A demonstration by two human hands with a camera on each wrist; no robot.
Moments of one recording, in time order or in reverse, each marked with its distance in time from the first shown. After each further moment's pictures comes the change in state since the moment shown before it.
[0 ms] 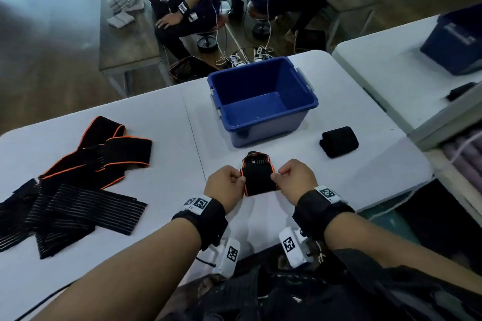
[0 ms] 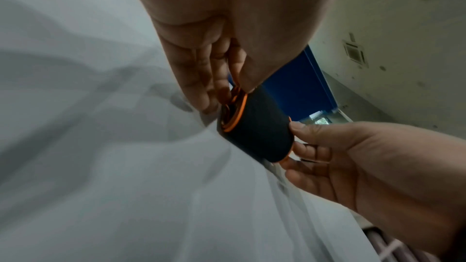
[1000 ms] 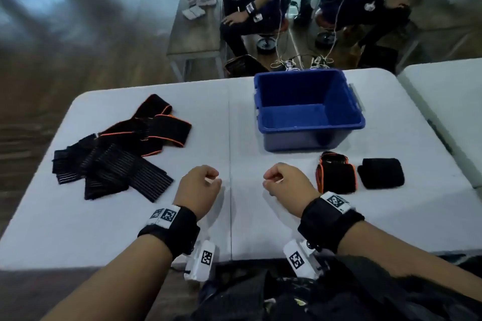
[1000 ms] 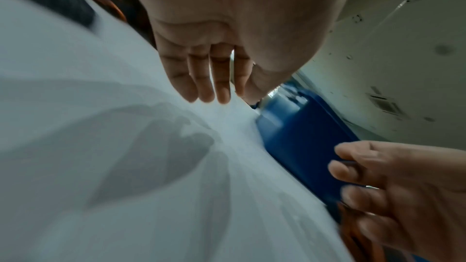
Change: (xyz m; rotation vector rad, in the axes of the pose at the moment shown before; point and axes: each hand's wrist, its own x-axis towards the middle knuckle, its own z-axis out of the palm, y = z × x) left_hand -0.046 -0.051 -0.061 0.021 0.303 -0.139; right_hand 0.003 -0.035 0.019 0.023 -0.417 -0.374
